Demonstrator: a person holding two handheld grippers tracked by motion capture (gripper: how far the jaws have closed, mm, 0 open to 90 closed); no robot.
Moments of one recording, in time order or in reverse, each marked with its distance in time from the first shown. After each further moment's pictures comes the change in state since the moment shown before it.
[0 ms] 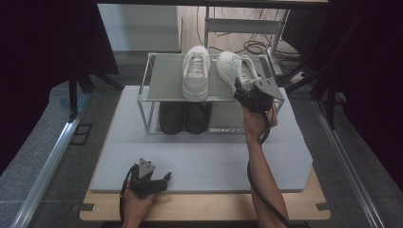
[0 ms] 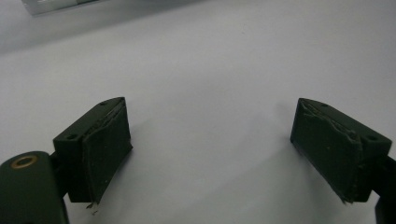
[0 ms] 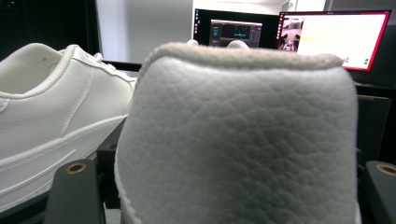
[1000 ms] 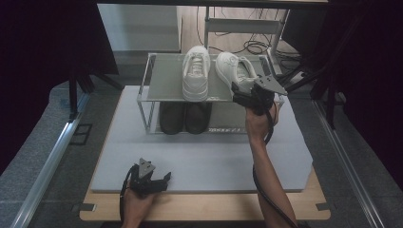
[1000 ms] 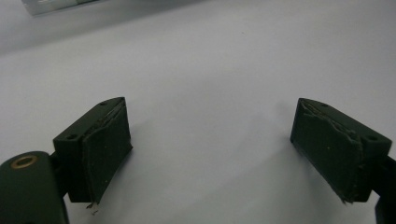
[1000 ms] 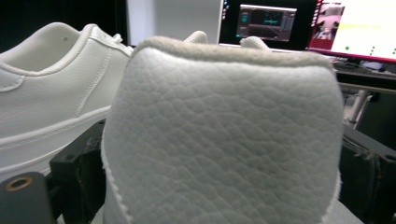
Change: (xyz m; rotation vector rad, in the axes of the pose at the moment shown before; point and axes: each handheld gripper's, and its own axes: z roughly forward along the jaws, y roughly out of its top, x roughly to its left) left arm 0.000 0.000 0.000 -0.002 0.000 0.000; right arm -0.013 -0.001 0.006 0.064 0.140 -0.021
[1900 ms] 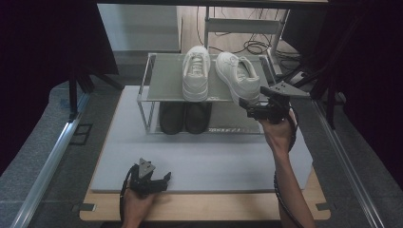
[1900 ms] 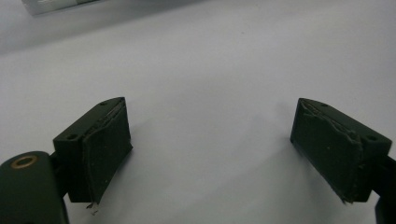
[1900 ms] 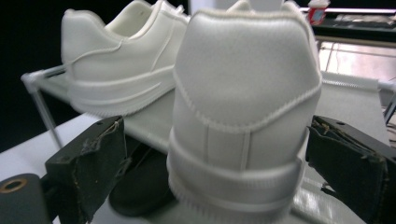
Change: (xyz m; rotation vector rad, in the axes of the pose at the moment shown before) left arm 0.000 0.000 0.000 0.000 0.000 0.000; right arm -0.027 0.003 -0.049 0.139 0.281 0.054
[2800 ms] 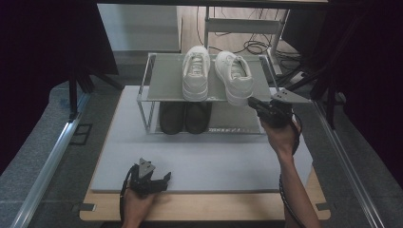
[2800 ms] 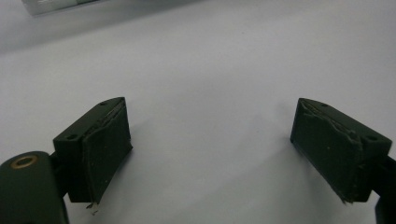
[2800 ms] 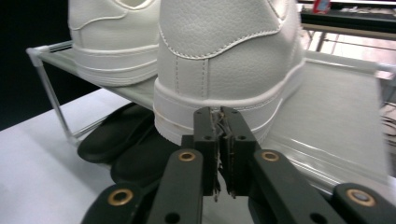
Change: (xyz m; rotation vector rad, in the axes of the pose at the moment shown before) left arm 0.000 0.000 0.000 0.001 0.000 0.000; right arm 0.003 -0.014 -0.006 0.035 0.009 -0.041
